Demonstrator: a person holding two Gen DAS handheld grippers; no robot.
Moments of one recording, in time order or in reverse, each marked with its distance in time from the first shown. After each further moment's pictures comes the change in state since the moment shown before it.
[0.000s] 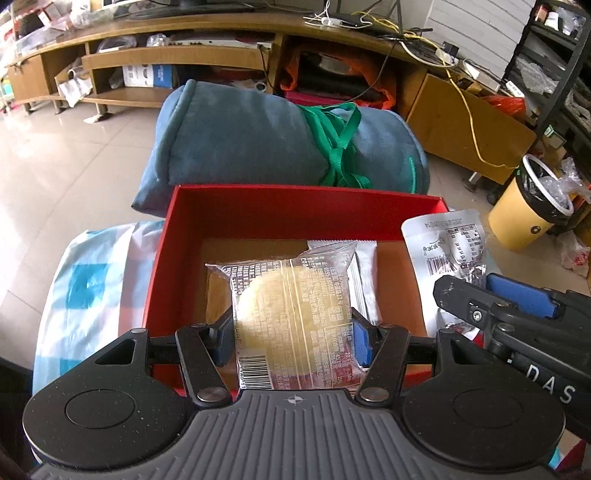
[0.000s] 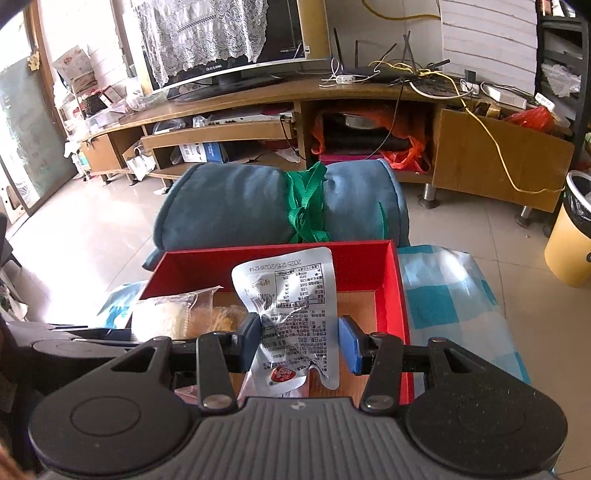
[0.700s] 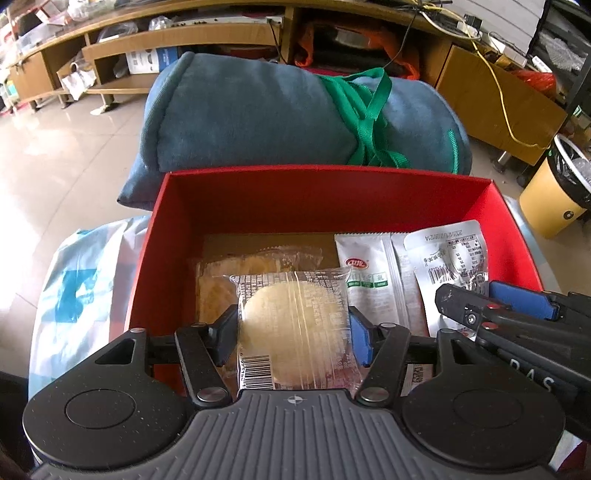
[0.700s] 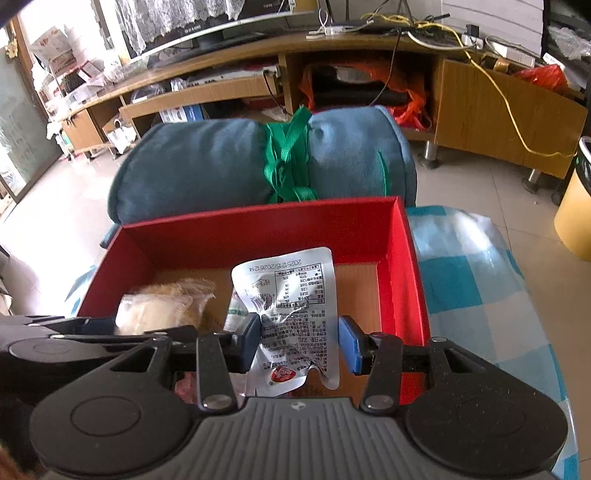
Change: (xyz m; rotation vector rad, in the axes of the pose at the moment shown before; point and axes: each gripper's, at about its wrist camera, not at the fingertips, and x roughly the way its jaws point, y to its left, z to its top) left arm 0.053 0.000 0.007 0.020 0.061 0.081; right arm 0.069 -0.015 -0.004 0.031 0.130 -0.012
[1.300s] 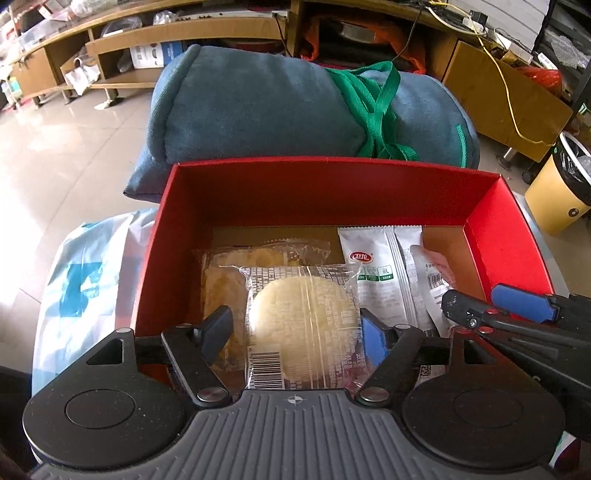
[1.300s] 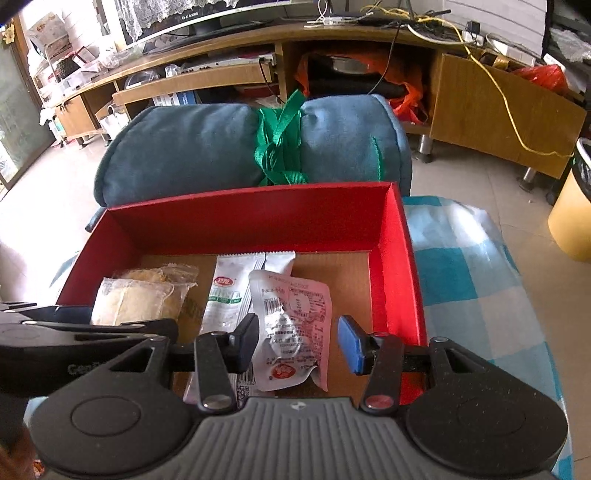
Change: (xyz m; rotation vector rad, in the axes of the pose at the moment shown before) left arm -0.001 0.005 -0.001 -0.006 0.013 0.010; right arm 0.007 -0.003 -0.003 -0.027 0.014 -0.036
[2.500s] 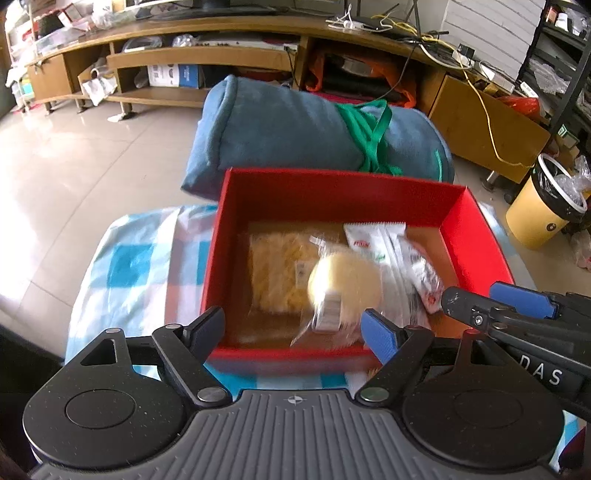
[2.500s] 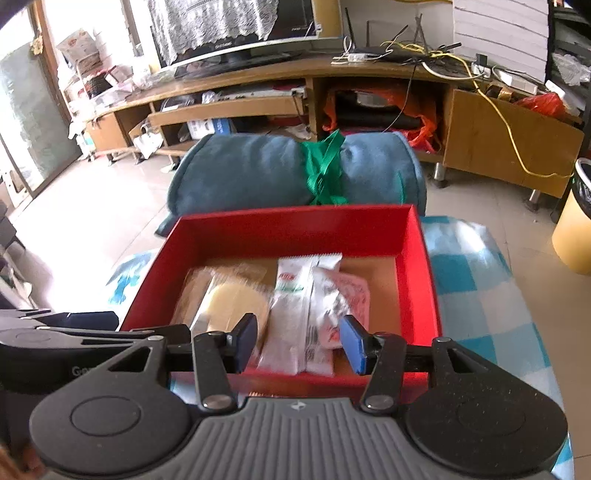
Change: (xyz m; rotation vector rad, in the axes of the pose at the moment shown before) left arm -0.067 0.031 -0.040 -0.025 -0.076 -0.038; right arm -0.073 0.035 -0.029 -0.026 -0.077 0.062
